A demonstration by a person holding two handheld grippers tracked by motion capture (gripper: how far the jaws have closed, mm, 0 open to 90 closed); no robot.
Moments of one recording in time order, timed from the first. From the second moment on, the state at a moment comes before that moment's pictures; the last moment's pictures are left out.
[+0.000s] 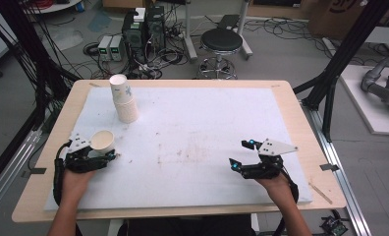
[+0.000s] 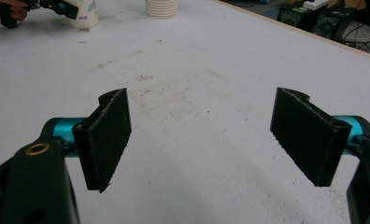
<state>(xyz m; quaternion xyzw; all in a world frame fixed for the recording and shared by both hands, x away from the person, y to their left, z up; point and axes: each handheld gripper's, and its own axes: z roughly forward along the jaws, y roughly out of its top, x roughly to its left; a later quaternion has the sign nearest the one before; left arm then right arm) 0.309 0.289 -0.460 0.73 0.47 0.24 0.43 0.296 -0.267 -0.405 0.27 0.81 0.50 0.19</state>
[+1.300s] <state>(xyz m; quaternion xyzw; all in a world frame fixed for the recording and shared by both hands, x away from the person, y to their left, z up) 0.272 0.257 -0.414 0.62 0.36 0.27 0.64 0.293 -0.273 -0.400 0.29 0.80 0.49 0.21</state>
